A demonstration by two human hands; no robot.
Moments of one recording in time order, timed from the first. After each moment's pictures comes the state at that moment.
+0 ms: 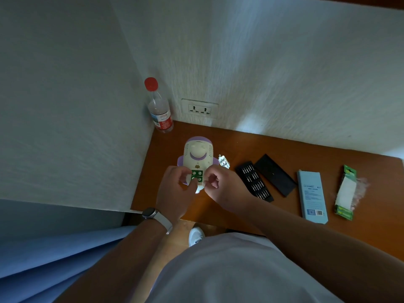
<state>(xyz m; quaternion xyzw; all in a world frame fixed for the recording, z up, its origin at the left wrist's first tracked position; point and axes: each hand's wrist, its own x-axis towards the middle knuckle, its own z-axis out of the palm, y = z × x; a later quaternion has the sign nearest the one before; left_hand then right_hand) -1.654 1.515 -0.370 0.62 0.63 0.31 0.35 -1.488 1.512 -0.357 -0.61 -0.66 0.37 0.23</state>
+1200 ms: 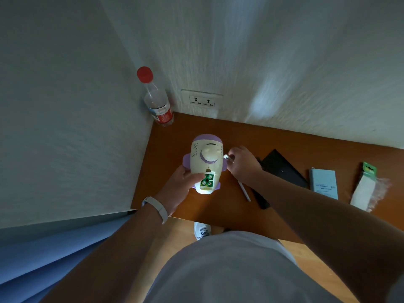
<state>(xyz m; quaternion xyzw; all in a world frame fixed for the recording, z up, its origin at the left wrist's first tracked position) -1.657 1.556 -0.397 0.39 0.54 0.21 0.72 -1.441 1.584 -0.417 -0.72 -0.60 0.33 0.07</state>
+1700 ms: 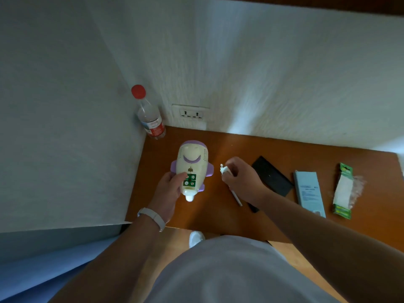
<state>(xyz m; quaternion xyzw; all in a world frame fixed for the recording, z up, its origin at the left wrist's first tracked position) -1.653 1.550 -0.376 0.27 0.60 0.32 0.69 -1.437 1.532 -0.358 -0.72 -0.50 0.43 0.21</state>
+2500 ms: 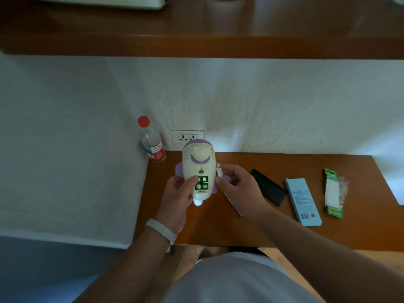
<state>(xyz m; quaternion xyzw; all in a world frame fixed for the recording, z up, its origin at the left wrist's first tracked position) -1.637 1.539 -0.311 0.31 0.51 0.39 0.70 -1.472 1.494 -0.289 -0.67 -0.44 0.42 0.42</state>
